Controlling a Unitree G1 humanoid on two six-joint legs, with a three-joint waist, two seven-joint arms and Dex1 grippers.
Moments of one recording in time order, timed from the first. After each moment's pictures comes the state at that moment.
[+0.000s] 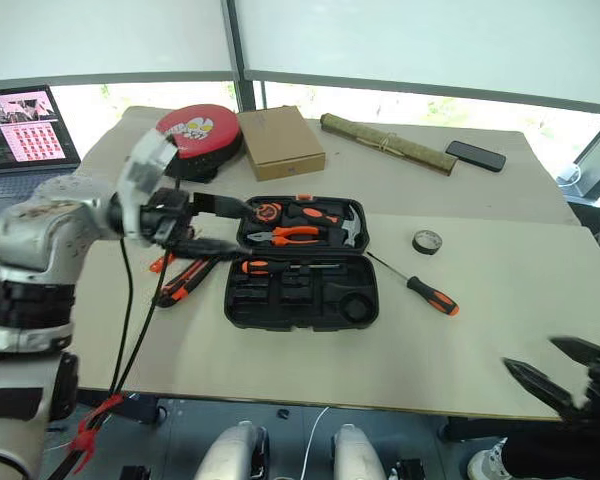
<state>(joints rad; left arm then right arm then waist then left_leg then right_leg) -0.76 0.70 0.01 -0.06 -0.52 0.77 -1.47 0.60 -0.84 -0.94 -0.45 0.63 0.67 0.94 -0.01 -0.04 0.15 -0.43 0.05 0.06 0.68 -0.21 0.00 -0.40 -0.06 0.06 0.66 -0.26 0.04</state>
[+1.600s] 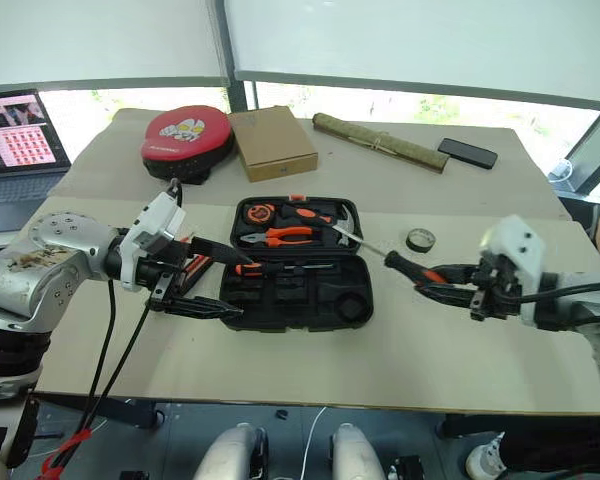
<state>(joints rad) -0.61 0.84 -0.08 -0.21 -0.56 0.68 -1.41 -0.25 -1.00 -0.17 -0.32 0.50 0.61 1.12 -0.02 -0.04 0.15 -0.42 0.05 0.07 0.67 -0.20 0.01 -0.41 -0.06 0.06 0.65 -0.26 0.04</state>
